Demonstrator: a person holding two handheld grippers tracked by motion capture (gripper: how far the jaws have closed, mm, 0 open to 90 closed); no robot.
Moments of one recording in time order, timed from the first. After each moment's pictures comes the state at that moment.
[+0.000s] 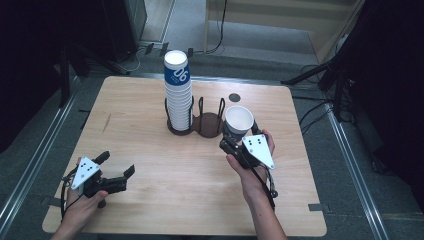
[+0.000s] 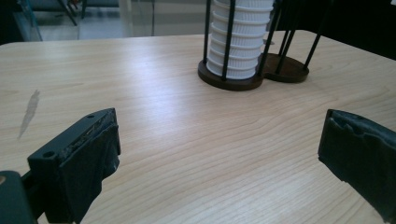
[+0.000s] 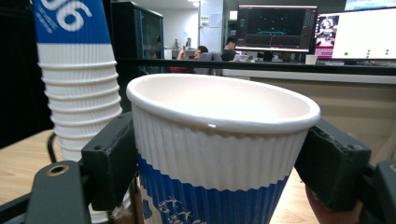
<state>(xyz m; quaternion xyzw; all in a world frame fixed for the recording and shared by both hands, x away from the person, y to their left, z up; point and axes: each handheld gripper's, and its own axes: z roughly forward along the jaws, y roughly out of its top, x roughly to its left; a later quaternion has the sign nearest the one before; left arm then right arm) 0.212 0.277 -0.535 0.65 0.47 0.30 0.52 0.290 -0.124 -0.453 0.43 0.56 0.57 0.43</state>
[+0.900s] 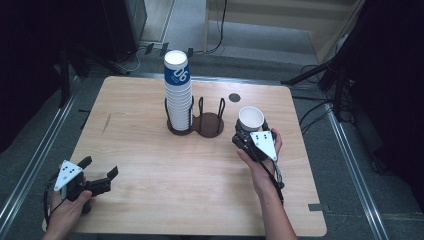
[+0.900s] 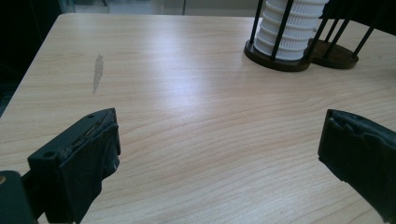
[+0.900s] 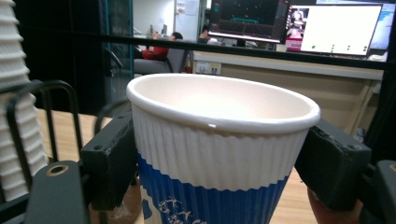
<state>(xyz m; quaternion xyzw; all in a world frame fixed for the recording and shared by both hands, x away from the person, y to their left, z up) 0.202 0.316 -0.547 0.63 0.52 0.30 0.49 0.336 -0.158 -0.502 0.45 0.56 0.51 0.48</state>
